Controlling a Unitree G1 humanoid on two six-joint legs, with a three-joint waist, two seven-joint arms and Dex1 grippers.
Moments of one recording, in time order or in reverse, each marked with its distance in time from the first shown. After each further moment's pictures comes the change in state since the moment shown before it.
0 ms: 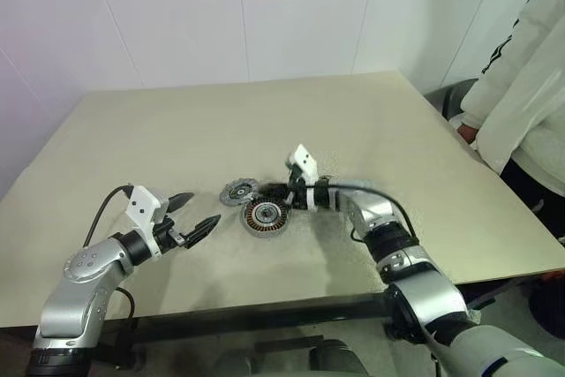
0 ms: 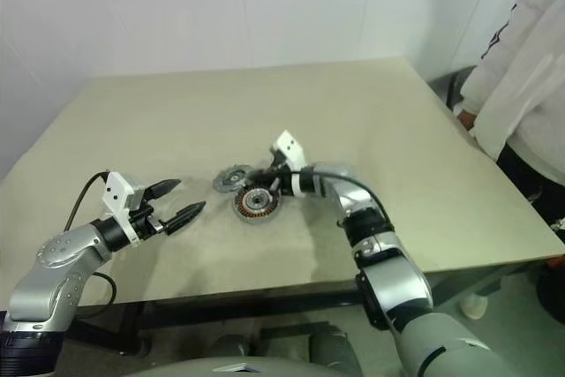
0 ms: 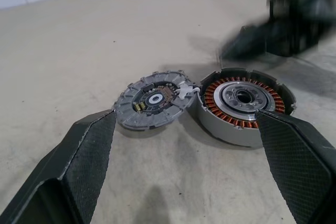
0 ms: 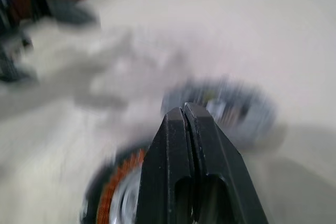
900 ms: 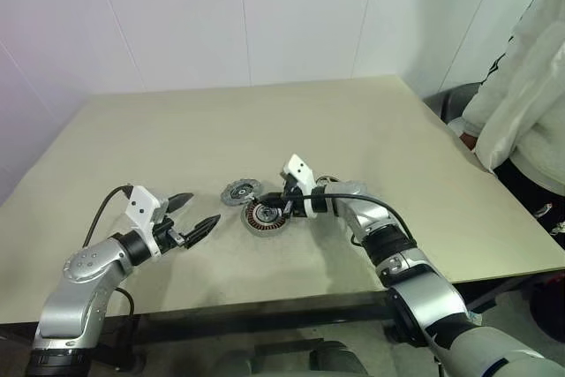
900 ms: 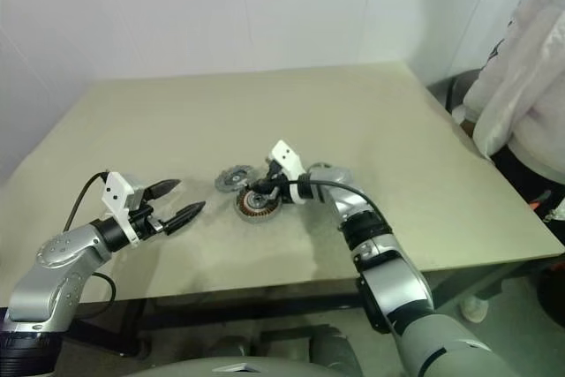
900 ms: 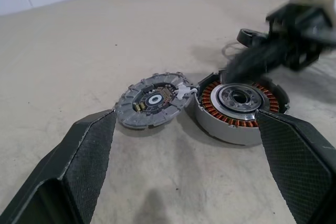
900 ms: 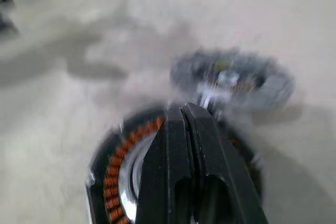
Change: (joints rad) left arm 0.001 0.000 0.001 -0.020 -0.001 0.006 0.006; right arm 0.048 -0.029 0.037 -0.024 -0.018 0.041 -0.009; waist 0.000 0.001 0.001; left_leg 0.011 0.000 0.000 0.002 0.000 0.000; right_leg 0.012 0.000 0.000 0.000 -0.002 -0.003
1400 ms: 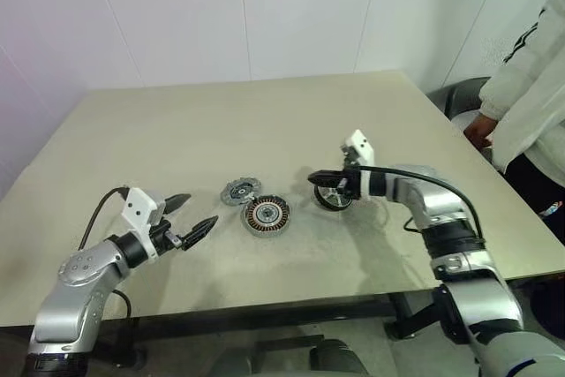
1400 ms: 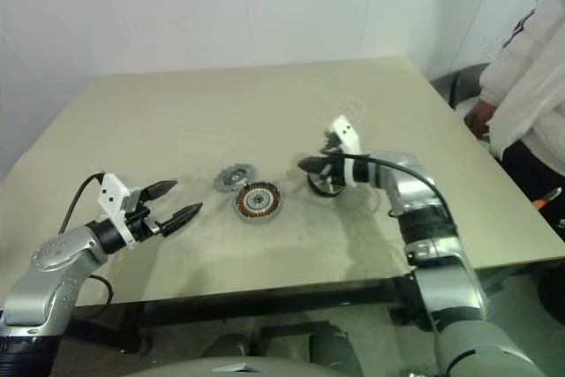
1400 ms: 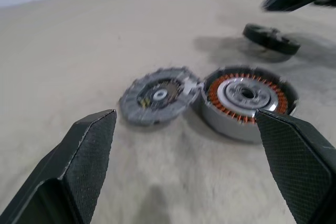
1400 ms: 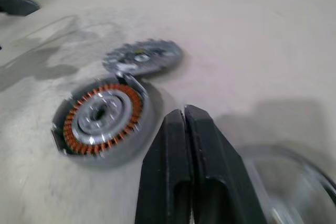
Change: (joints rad) left arm 0.031 0.005 0.028 -0.004 -0.002 0.000 -0.009; right arm 0.092 -0.300 -0.134 -0.228 0.118 0.309 0.039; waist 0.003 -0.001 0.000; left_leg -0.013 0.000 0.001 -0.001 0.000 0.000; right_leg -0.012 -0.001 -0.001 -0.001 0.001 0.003
